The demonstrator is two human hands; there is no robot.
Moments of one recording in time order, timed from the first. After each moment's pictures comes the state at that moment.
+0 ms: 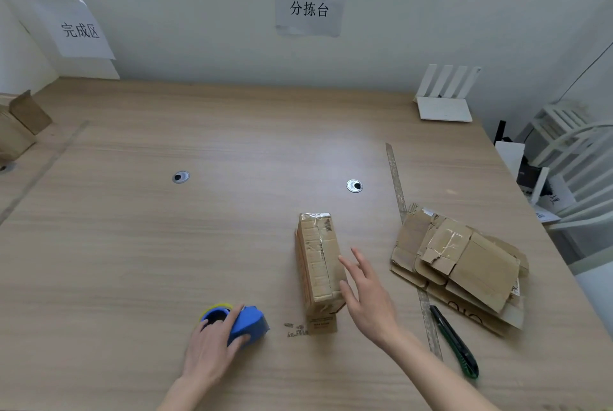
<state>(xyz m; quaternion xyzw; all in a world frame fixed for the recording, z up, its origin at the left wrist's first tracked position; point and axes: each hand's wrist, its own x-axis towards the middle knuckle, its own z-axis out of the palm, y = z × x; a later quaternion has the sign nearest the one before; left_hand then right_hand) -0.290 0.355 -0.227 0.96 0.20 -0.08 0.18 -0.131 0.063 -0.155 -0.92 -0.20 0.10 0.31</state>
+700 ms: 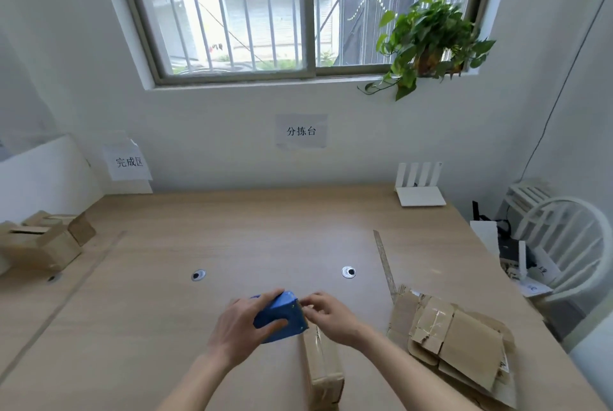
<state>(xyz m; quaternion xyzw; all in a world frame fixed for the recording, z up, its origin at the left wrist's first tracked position) -0.195 0.328 0.028 0.97 0.01 0.12 0.22 -0.094 0.116 0.018 -0.83 -0.29 0.23 0.42</state>
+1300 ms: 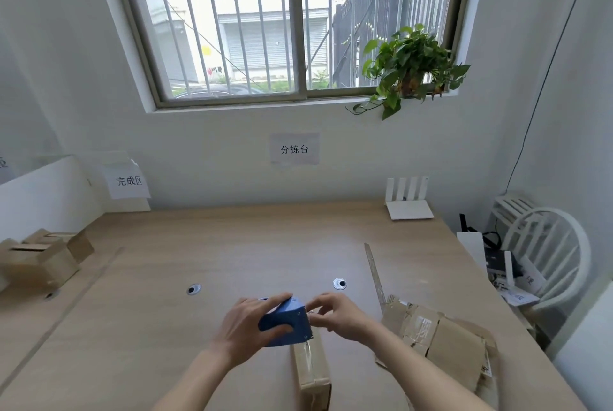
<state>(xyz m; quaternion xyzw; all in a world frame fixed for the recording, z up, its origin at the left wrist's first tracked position) -0.197 0.296 0.057 0.97 -0.08 0.13 0.20 -0.100 0.065 0.058 -0.81 -0.27 0.23 0.47</state>
